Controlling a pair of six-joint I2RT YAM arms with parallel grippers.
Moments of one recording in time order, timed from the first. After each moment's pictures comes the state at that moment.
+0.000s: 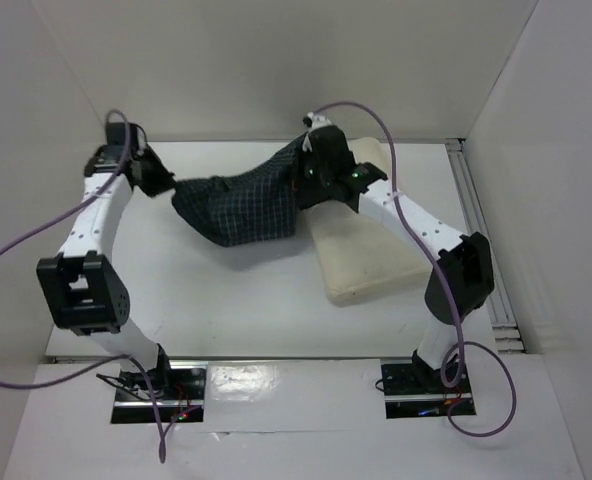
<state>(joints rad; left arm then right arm) 0.10 1.68 1.48 -0.71 0.15 -0.60 0.60 1.73 1.54 -0.36 0.00 0.46</state>
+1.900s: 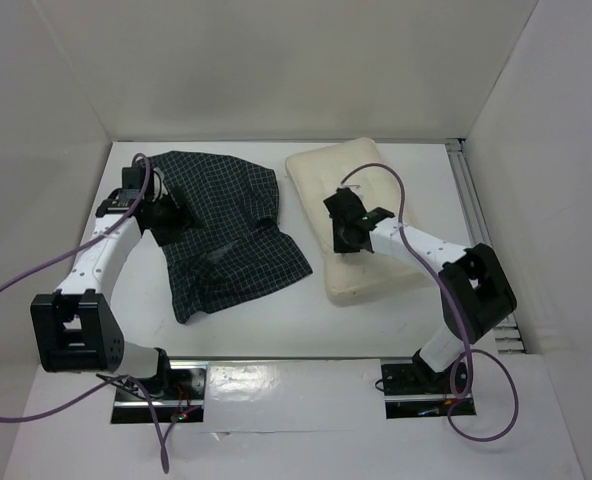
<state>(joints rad) 0.05 1.39 1.12 -0.68 0.23 -0.51 0.57 1.61 1.08 -0.51 0.27 0.44</state>
